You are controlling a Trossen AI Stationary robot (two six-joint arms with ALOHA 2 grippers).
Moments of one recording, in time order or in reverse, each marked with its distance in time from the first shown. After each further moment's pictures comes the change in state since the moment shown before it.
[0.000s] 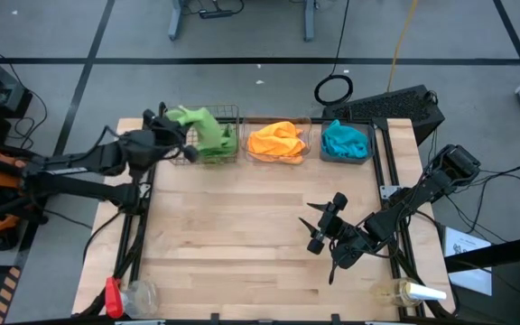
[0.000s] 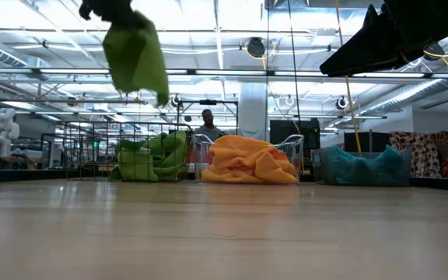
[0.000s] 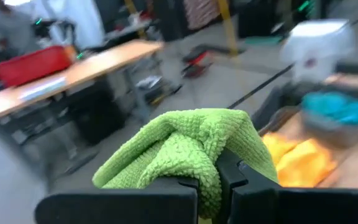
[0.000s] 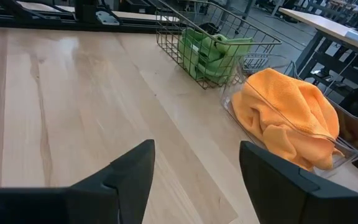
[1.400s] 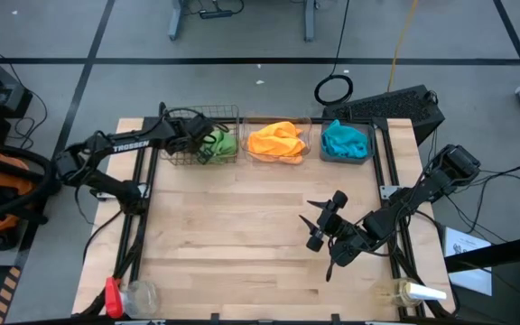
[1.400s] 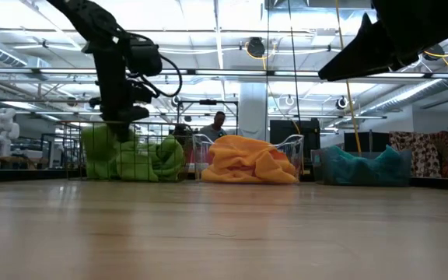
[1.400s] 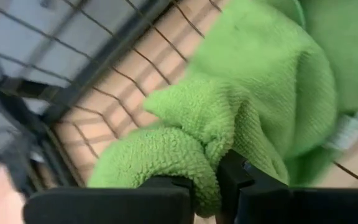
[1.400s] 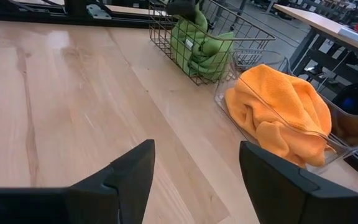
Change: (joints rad) left arm 0.497 0.568 0.000 -0.414 0.412 -0.203; right arm -0.021 0.000 0.000 -0.029 -0.004 0.010
